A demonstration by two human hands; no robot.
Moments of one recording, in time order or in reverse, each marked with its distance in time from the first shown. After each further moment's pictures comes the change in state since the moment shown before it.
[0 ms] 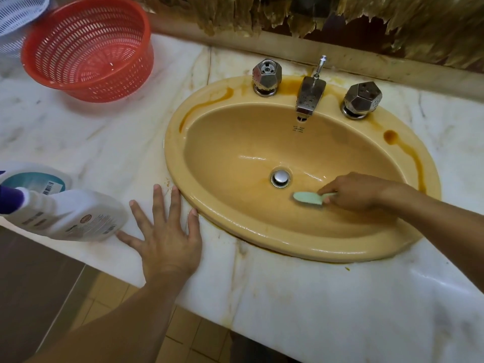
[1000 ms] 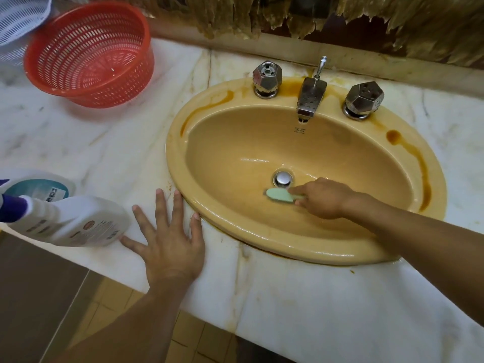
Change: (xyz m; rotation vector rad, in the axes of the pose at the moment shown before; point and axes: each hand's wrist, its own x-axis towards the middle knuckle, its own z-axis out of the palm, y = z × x) left_hand 0.000 0.000 0.001 -0.031 0.015 0.019; right_hand 0.031 -0.047 0.021 0.056 0.108 -0.088
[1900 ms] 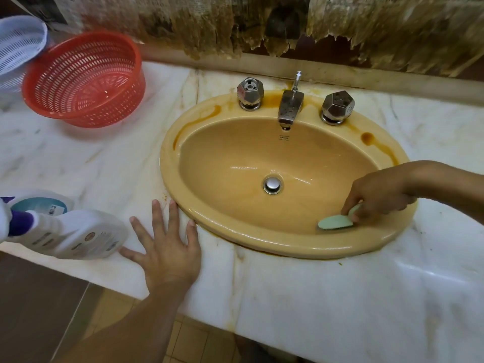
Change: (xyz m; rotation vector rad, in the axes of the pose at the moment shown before) left_hand -0.001 0.001 -0.003 0.010 -0.026 -0.017; right_hand -0.092 0.062 -0.063 -0.100 -0.470 0.211
